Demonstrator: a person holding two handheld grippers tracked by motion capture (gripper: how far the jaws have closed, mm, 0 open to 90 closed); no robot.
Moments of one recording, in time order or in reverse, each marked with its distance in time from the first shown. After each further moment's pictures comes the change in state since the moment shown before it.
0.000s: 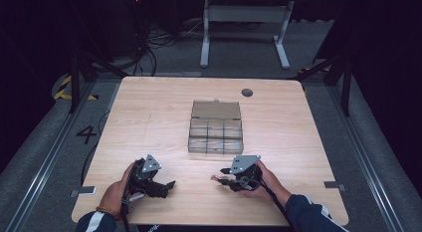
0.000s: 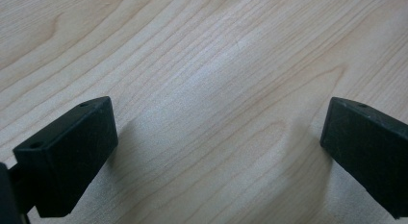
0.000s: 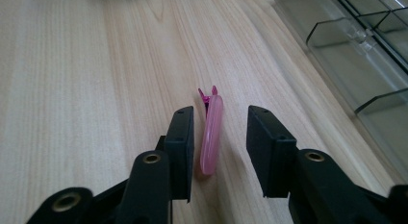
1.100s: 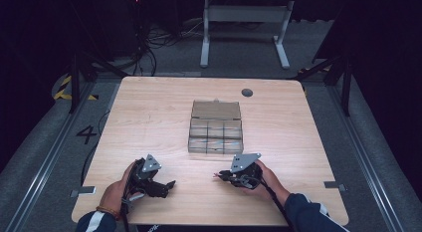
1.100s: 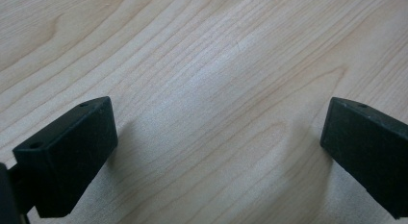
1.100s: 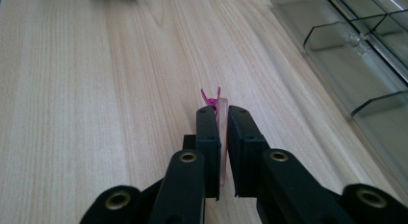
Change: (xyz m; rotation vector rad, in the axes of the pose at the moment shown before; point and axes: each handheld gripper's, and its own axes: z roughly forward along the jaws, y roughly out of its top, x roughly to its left) left arm 0.000 0.000 0.001 -0.002 -0.003 0.000; right arm -0.004 0.001 -0.003 -0.012 0.018 0.008
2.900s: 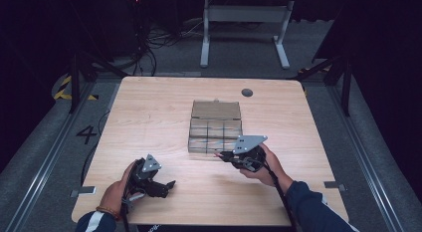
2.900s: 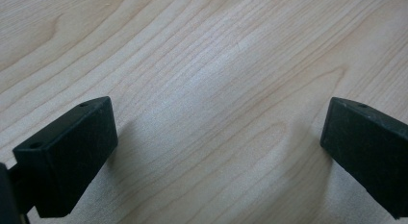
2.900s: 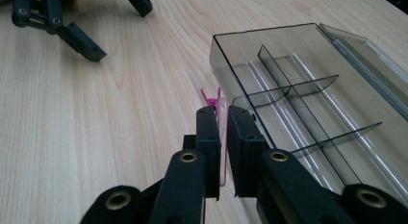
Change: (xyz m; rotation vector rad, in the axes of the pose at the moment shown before) left arm 0.000 0.000 0.000 0.000 0.000 0.000; right arm -0.028 0.039 -0.025 -0.076 -0.080 -0.019
